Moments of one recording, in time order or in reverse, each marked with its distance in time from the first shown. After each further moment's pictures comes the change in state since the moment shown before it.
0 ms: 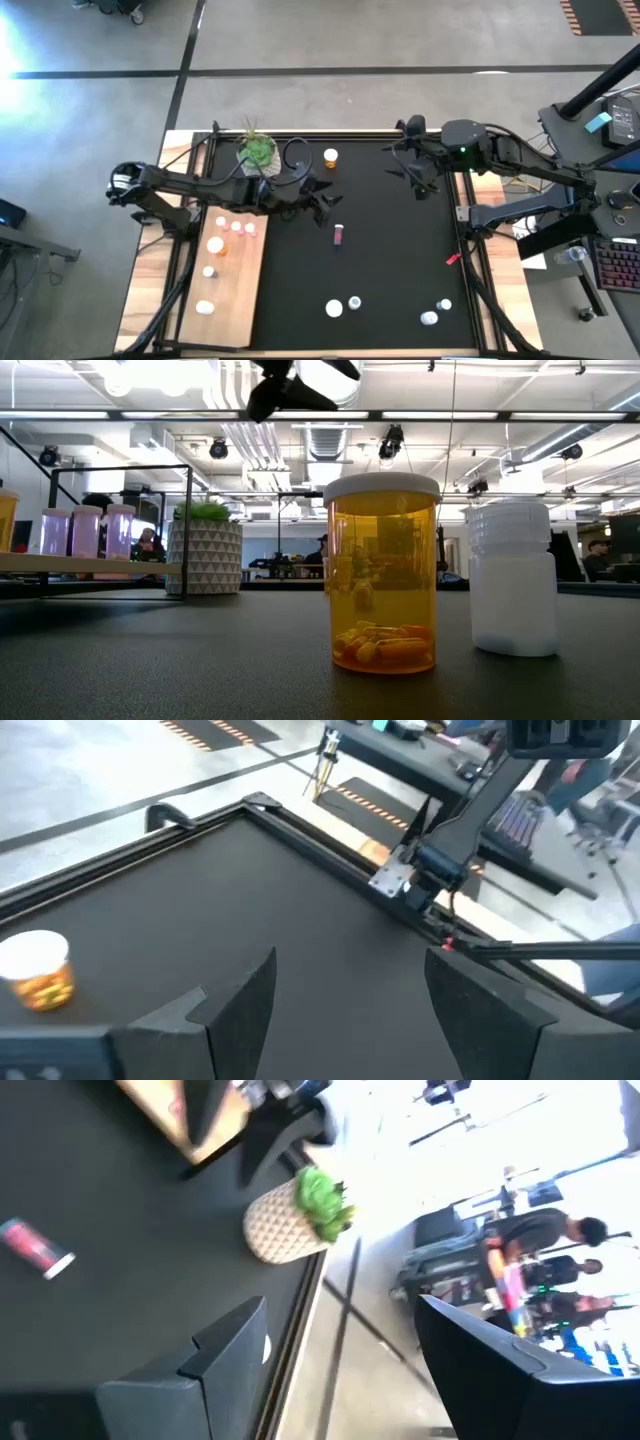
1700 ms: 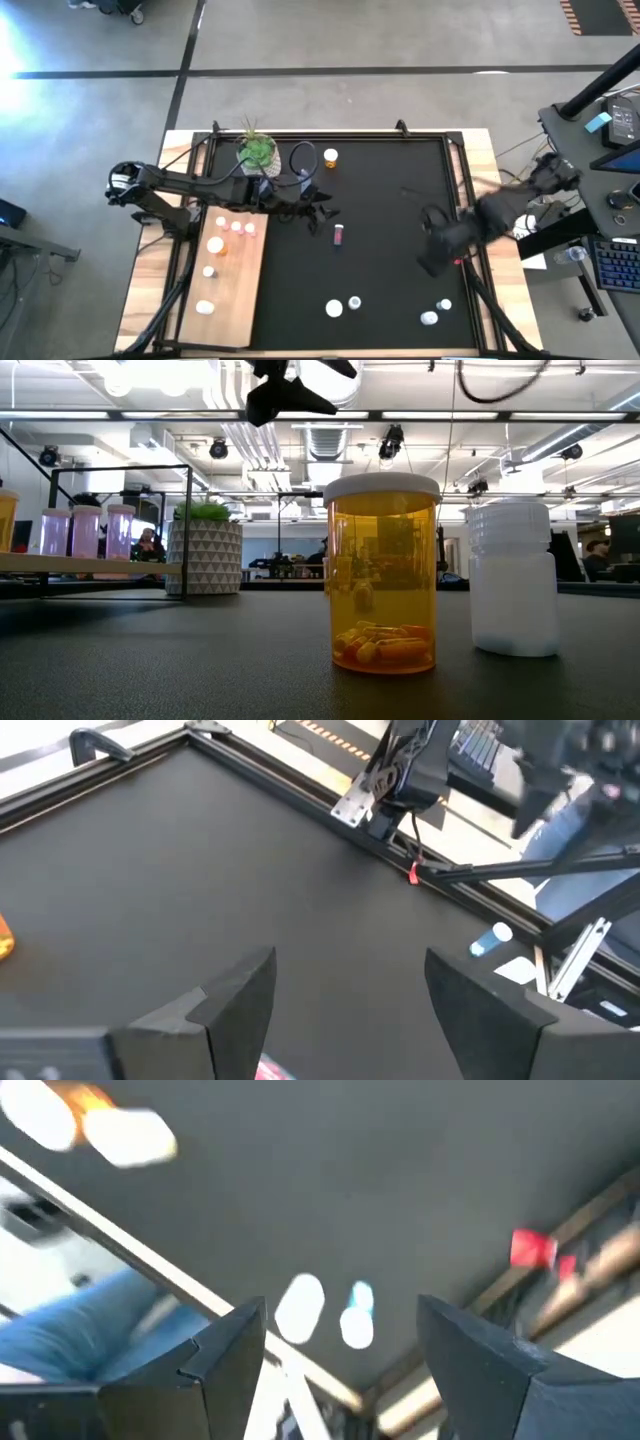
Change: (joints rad) left arm -0.001 -0.011 0.013 -0.127 0.188 0.000; right arm 0.689 0.163 -0.033 -0.698 -0.216 2.481
